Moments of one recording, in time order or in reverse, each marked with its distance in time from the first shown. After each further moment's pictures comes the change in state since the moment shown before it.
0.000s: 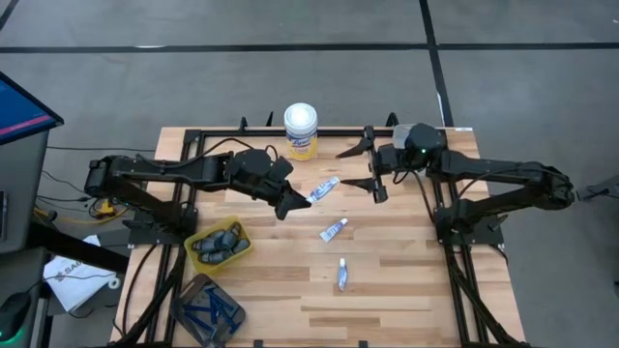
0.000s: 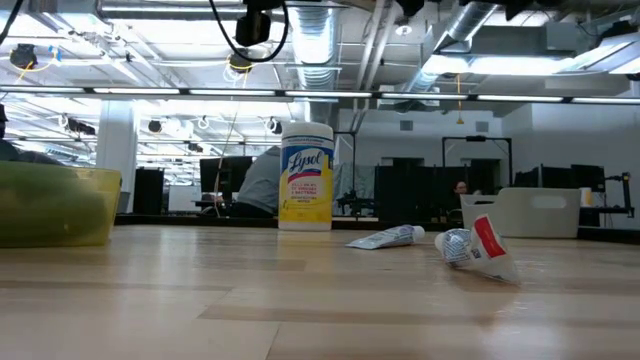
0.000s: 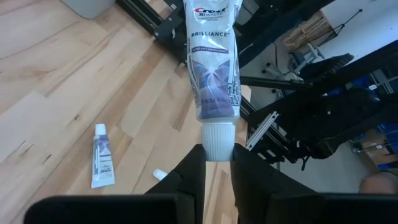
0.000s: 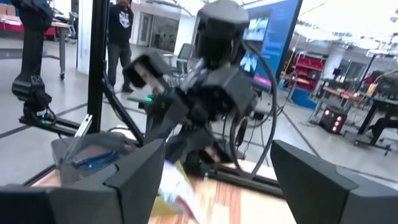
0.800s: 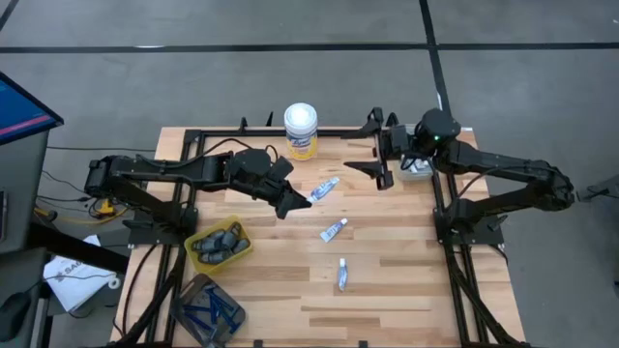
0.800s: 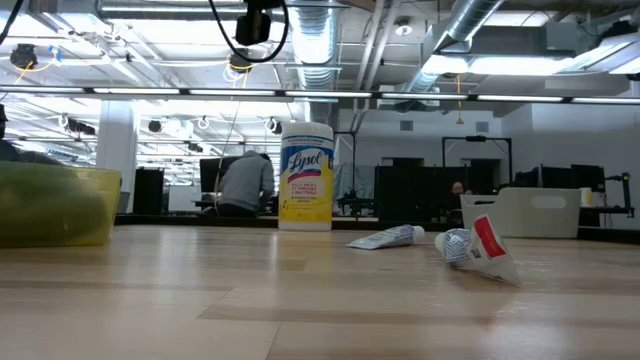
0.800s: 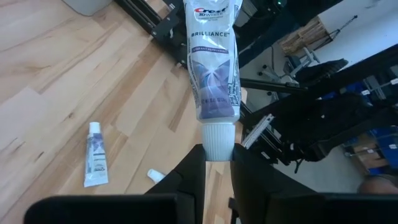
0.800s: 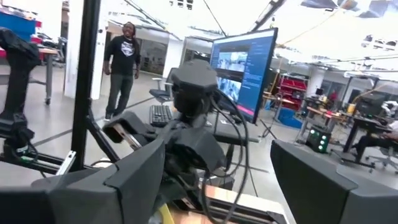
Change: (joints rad) left arm 0.000 0.001 0.000 0.011 0.007 -0.032; right arm -0.032 0.000 0.146 -0.024 -0.001 0.053
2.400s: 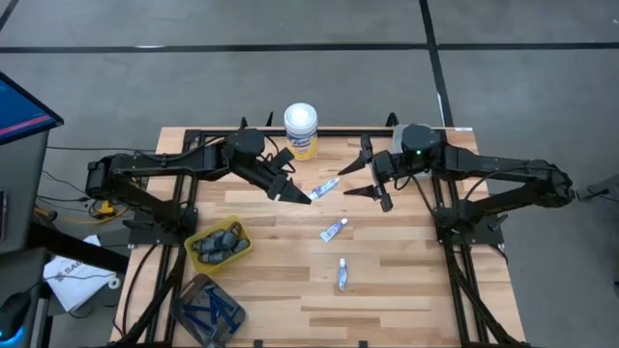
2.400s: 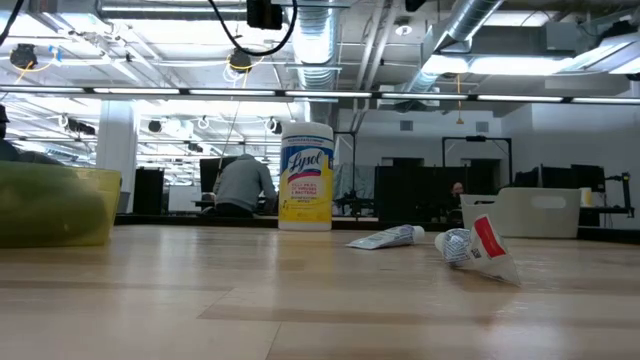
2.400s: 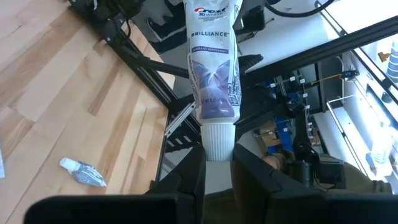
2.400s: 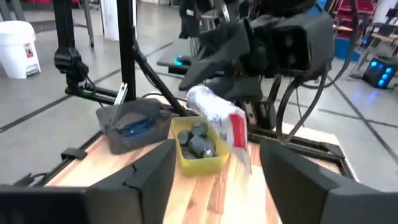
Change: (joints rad) left arm 0.123 0.000 0.000 0.169 0.394 -0.196; right arm 0.101 -0.001 -0.003 -0.344 0.001 -0.053
